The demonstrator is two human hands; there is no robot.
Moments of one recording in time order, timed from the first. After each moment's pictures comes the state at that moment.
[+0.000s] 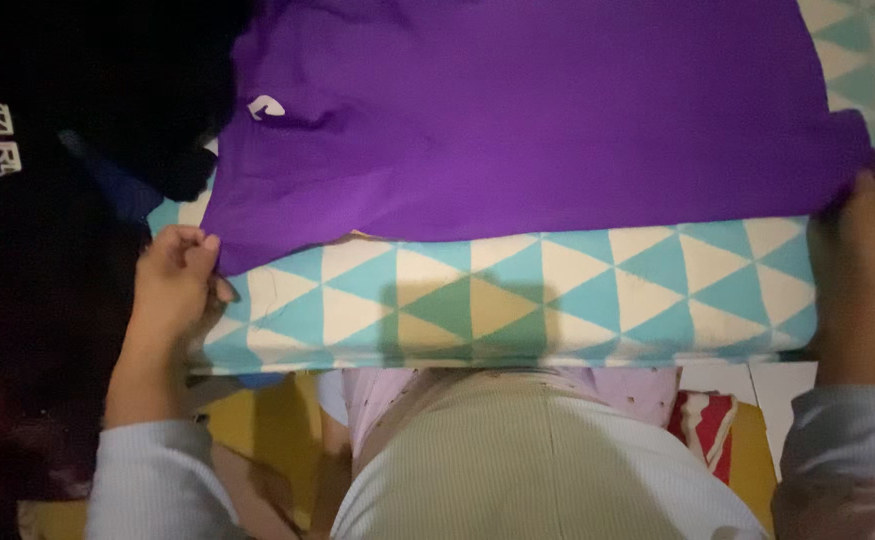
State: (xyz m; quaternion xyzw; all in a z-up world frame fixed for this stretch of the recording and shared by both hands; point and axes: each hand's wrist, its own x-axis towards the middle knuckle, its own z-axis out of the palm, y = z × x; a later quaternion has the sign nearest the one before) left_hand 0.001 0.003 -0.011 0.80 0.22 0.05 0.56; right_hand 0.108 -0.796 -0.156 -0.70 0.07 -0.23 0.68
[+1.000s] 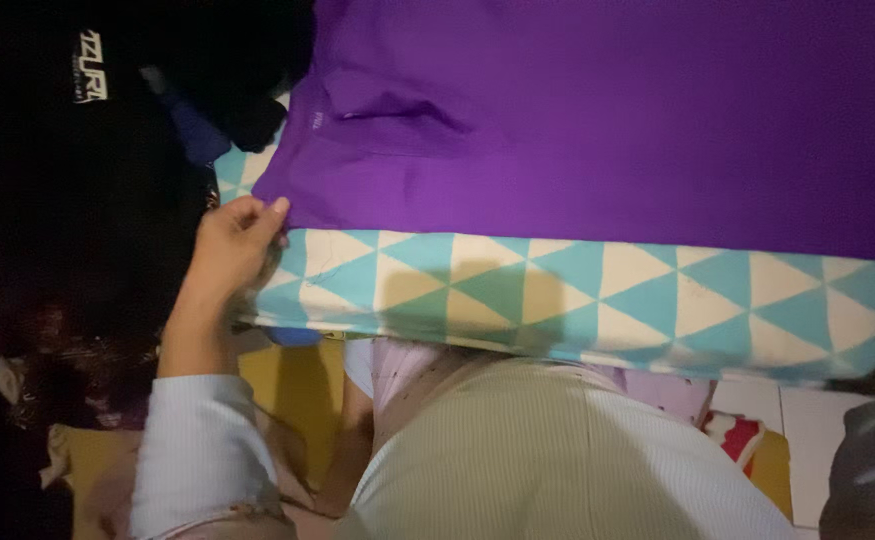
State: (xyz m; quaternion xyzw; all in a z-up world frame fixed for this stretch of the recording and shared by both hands) left_hand -0.015 0.014 -0.018 0.85 0.20 0.04 0.48; right_hand 0.129 -0.787 -0.152 -0.85 0.13 -0.16 0.49
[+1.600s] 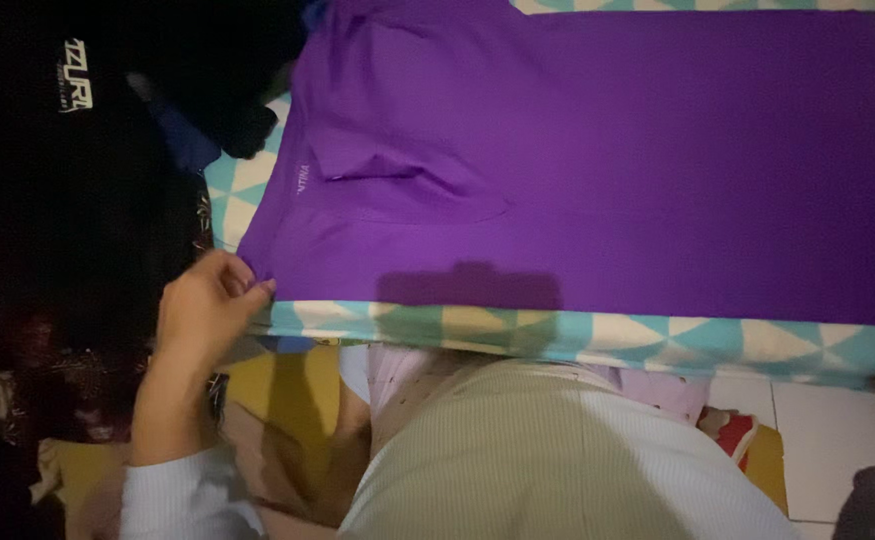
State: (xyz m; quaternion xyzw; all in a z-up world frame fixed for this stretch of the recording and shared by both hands) left_hand -0.076 -0.004 0.018 0.95 0.20 0.03 0.24; right_hand 0.114 -0.768 -0.129 -0.92 0.13 -0.12 0.34
